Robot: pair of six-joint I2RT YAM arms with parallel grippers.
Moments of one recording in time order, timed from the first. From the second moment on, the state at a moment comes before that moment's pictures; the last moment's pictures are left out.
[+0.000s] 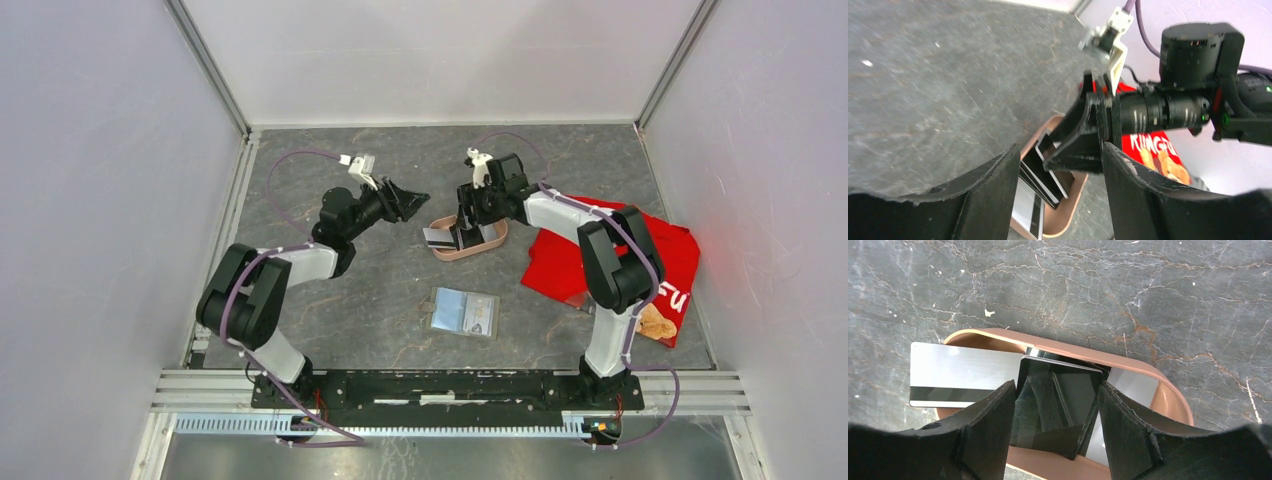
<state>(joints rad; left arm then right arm) -0.39 1.60 0.70 0.91 0.39 -0.59 0.44 1.90 1.25 -0.19 -0.24 0.11</state>
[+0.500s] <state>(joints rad) -0.45 1.81 0.93 0.70 0.62 -0.70 0.31 1.89 1.21 -0.08 -0.50 0.22</state>
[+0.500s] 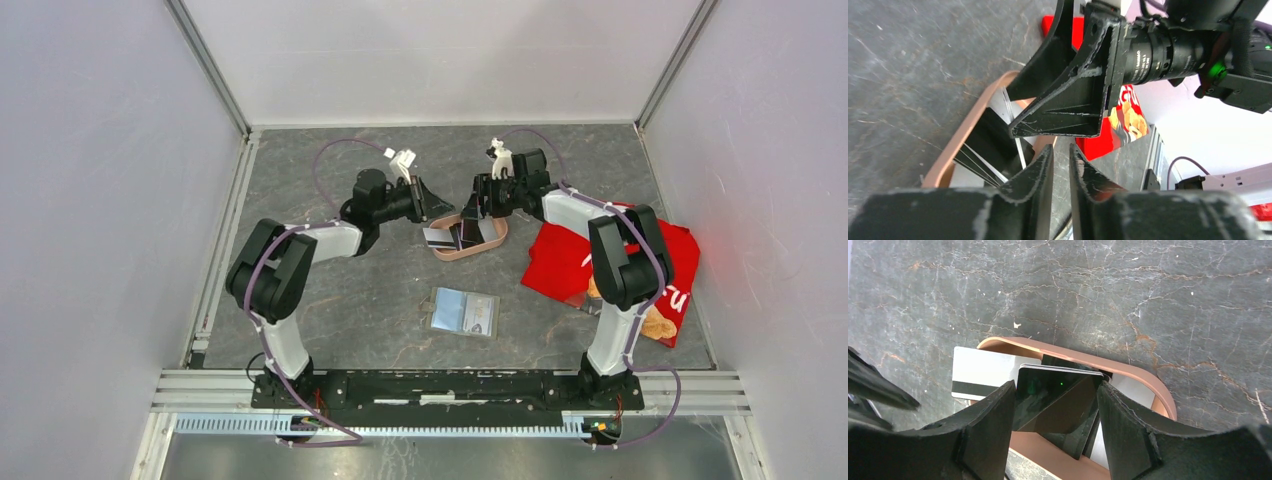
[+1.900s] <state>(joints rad) -0.54 1.94 1.13 0.26 0.58 -0.61 0.27 1.87 1.15 0.00 -0.64 0.29</state>
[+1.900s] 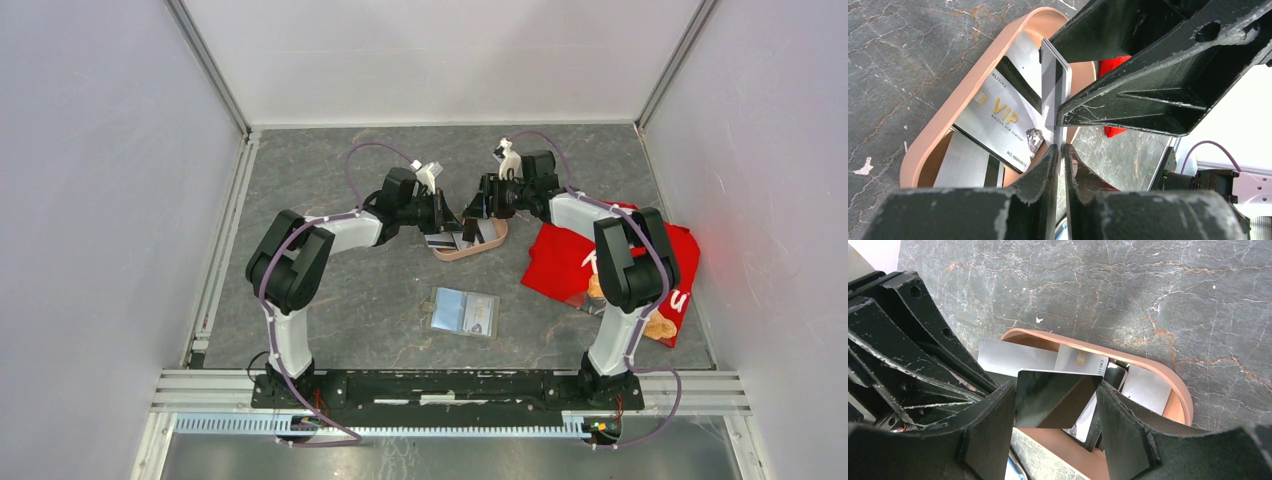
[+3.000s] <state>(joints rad) -0.52 1.93 1.07 0.37 0.63 -0.61 0.23 1.86 1.13 0.05 -0.74 0.25</state>
